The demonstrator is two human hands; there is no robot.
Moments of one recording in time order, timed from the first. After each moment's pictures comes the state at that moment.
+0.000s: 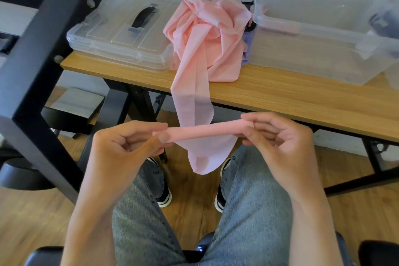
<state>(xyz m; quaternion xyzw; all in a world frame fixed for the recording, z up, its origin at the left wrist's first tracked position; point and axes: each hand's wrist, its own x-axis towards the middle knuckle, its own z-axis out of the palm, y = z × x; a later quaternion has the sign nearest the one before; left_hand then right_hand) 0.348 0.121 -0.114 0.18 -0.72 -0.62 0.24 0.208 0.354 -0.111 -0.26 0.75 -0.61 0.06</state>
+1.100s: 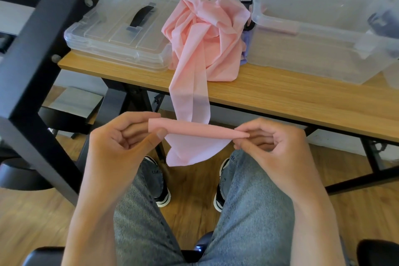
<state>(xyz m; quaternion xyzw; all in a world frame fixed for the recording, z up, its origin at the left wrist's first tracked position) 0.345 0.126 -0.110 0.20 -0.71 -0.62 0.26 0.210 0.357 -0.103 -0.30 0.80 -0.52 0.08</state>
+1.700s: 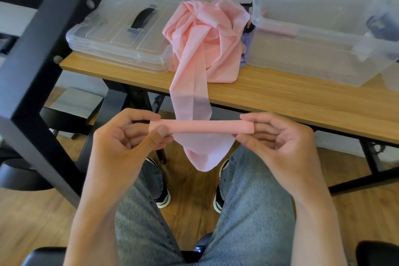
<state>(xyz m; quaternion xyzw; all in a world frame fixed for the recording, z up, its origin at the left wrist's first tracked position) 0.343 0.129 -0.107 0.20 -0.71 -0.63 0.26 0.211 0.357 -0.098 -0.27 0.75 -0.60 0.08</state>
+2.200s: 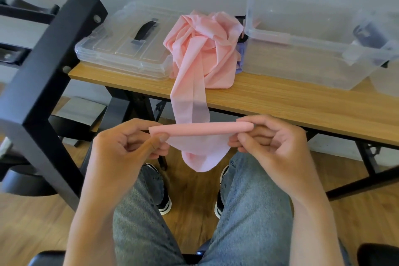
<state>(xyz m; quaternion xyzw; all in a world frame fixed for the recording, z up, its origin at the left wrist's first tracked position) 0.356 0.131 -0.097 0.18 -0.76 -0.57 0.25 0.220 0.364 -0.090 -0.27 0.72 -0.62 0.12</state>
